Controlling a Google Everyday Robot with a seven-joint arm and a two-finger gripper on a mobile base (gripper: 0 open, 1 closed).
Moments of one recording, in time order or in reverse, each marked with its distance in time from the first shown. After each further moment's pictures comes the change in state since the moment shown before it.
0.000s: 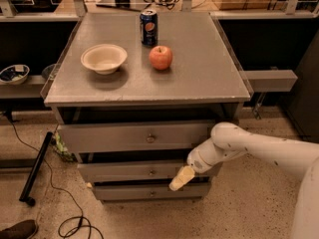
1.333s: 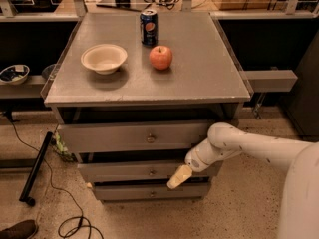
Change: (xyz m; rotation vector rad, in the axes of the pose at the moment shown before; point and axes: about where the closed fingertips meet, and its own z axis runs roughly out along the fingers) arm 0.004 -0.014 0.019 -0.014 0.014 0.039
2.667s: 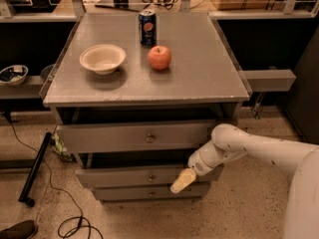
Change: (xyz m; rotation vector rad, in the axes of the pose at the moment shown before) arm 0.016 0.012 -0.009 -0.040 0.020 0.008
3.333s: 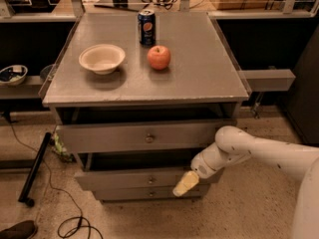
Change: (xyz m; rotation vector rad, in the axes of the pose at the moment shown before) arm 0.012 0.006 -0.006 -0.007 -0.004 0.006
